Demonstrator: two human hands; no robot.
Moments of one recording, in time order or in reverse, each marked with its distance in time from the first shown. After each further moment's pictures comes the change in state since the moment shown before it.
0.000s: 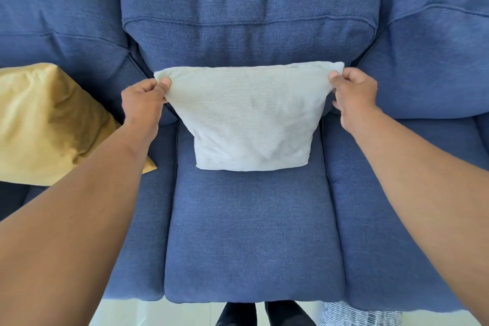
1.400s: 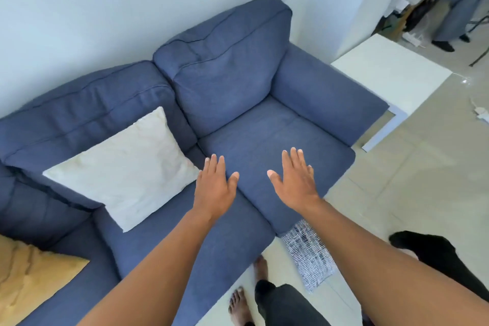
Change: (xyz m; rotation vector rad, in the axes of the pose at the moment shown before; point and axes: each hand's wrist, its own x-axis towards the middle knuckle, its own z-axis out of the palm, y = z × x) left_hand -0.418 0.012 0.104 0.843 -0.857 0.837; right_hand -0.352 0.110 -0.286 -0.852 0.224 -0.034
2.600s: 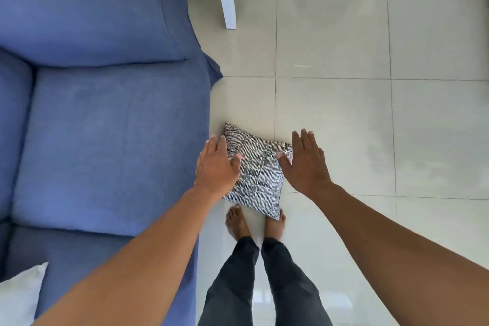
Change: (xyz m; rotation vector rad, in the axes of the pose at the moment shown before) left_hand 0.088 0.249 0.428 0.447 -0.667 0.471; right_hand -0.042 0.461 0.120 0.305 -0.027 0.782
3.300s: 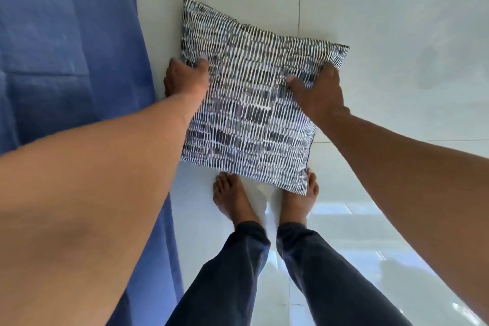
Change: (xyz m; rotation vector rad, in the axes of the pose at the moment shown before) left_hand 0.303 -0.162 0.314 -0.290 0.060 -0.579; right_hand 0.252 0.141 0.358 0.492 -0.029 0.418
